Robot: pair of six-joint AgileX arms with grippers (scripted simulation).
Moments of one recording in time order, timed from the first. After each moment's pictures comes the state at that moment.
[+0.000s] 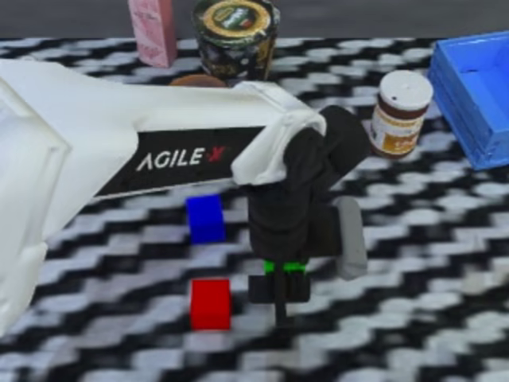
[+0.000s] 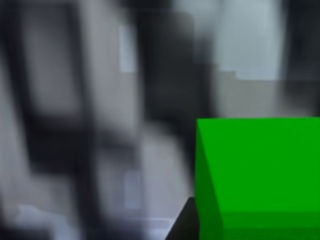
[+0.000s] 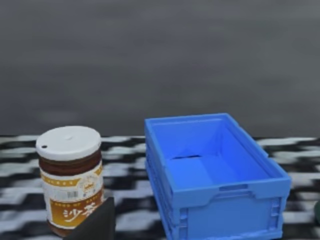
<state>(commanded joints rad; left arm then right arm) -0.84 2.09 1.49 -0.95 0.01 0.75 0.01 0.00 0.00 0.00 0.00 0.00</state>
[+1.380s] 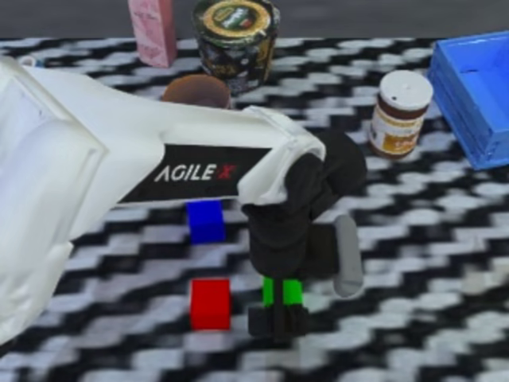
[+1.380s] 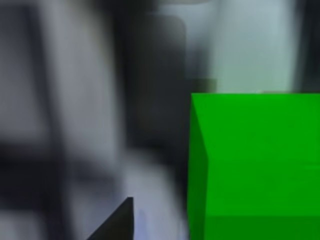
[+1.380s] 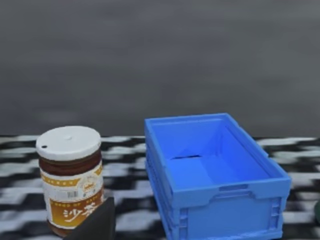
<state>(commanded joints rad) -0.85 2.13 1.44 -0.88 0.01 0.75 0.01 0.00 0.00 0.00 0.00 0.00</state>
